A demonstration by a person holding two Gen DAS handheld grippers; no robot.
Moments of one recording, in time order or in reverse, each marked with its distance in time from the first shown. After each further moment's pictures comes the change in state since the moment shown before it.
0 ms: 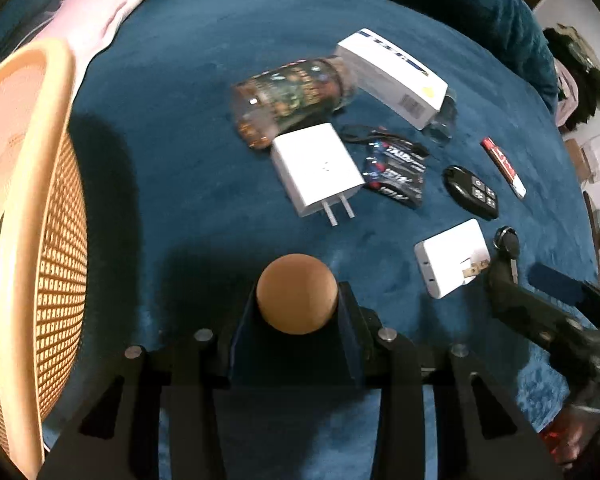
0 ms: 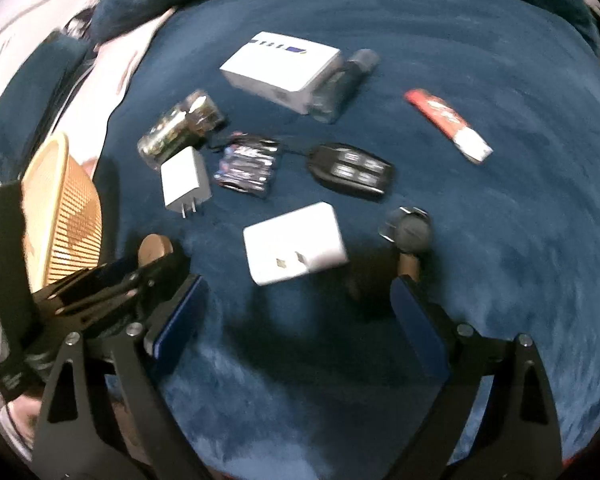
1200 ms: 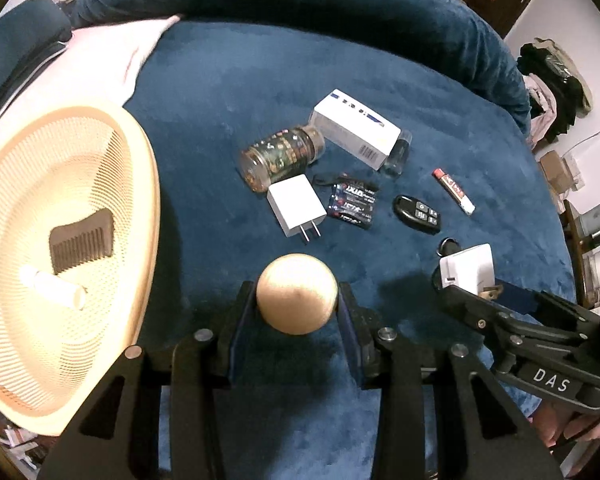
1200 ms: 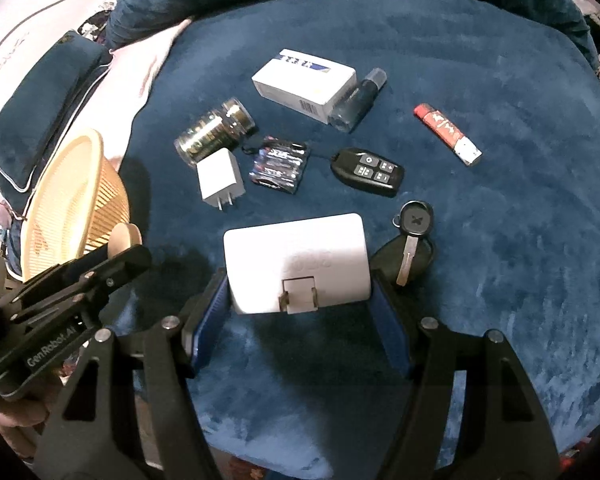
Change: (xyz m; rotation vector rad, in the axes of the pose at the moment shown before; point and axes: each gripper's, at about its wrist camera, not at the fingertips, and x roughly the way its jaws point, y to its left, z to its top) left arm -0.082 -0.016 -0.010 0.032 -0.126 -0.009; right arm -0.046 0.009 -0.024 0.008 -0.055 0.015
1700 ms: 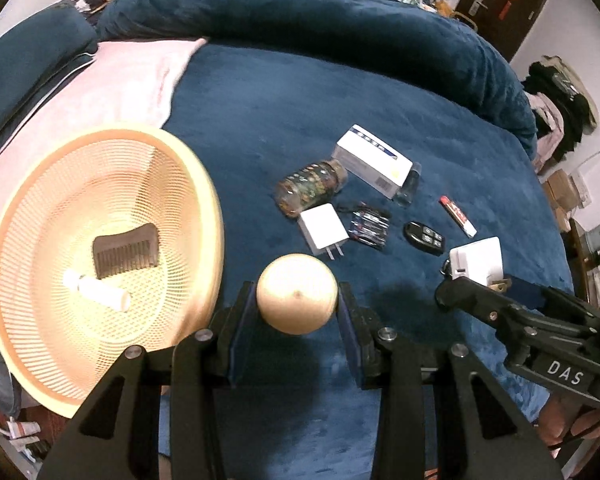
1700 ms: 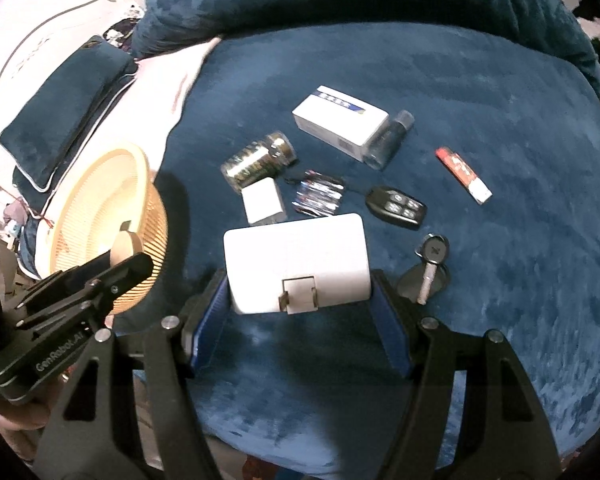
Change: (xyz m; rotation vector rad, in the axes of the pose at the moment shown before) left arm -0.044 0.023 0.003 -0.034 -0.070 0.043; right arm -0.025 0.041 0.014 -0.057 -0.067 0.036
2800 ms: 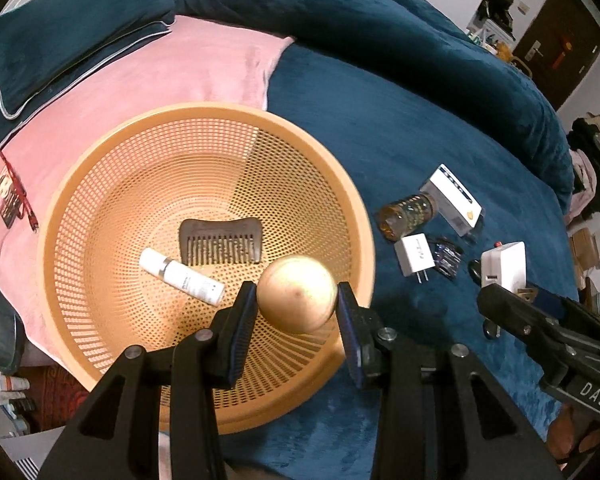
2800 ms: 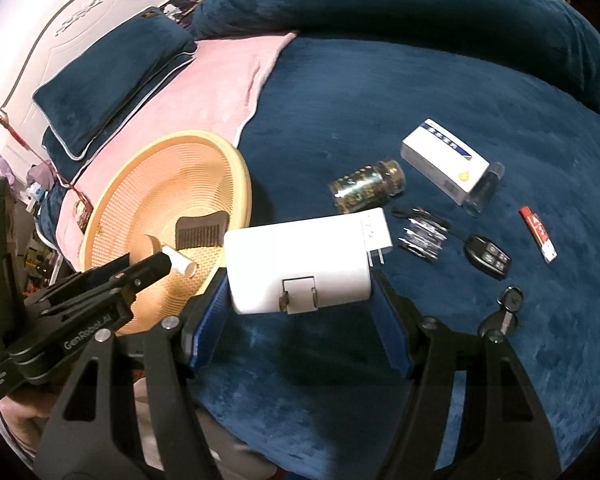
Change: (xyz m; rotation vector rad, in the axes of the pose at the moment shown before) left arm -0.020 0.104 0.001 -0.187 -0.025 0.073; right arm 0.019 0.094 0.019 -0.166 -0.003 0.079
